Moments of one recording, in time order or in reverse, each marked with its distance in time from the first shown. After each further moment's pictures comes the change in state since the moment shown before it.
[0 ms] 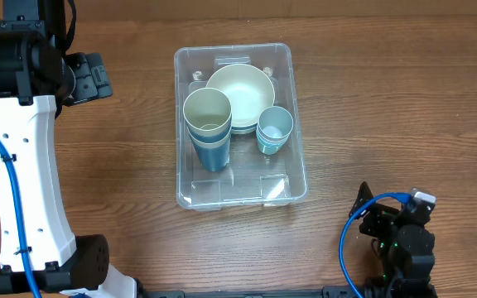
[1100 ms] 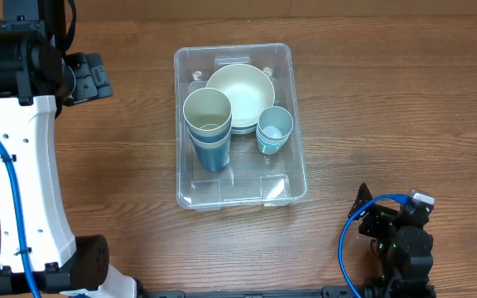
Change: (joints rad) left arm -0.005 -0.008 -0.006 0.001 -0.001 0.000; right arm 0.000 -0.023 -0.015 -0.001 -0.001 0.001
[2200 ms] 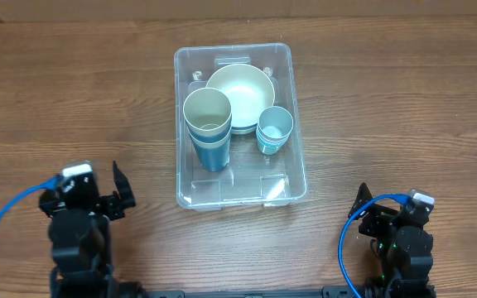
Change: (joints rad) left arm 0.041 -1.354 -1.799 1.248 0.050 0.283; right arm 0.000 -0.001 -0.001 0.003 0.000 -0.001
